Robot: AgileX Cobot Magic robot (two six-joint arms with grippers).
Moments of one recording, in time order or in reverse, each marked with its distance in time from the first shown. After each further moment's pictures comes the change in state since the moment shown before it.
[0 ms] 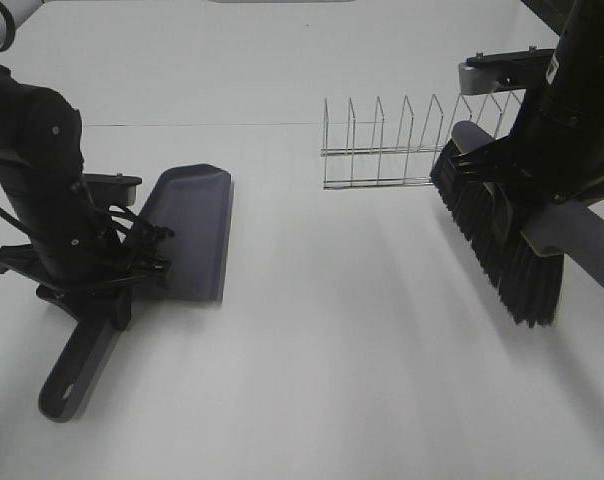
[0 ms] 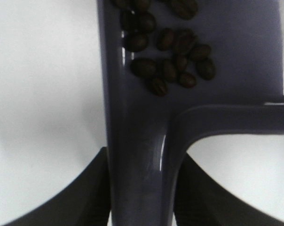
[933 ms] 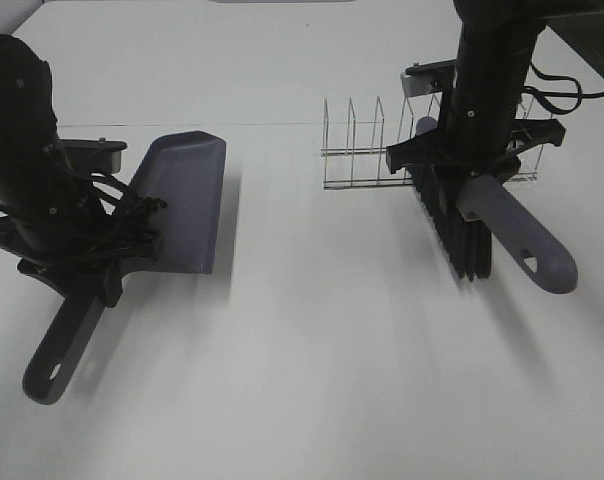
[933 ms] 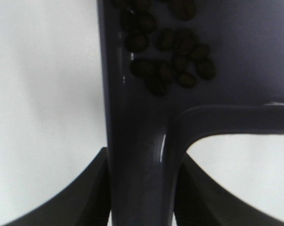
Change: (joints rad) left arm 0.001 -0.114 0.000 -0.003 0.070 -0.003; right arm -0.001 0.410 -0.394 -0.085 0.031 0.070
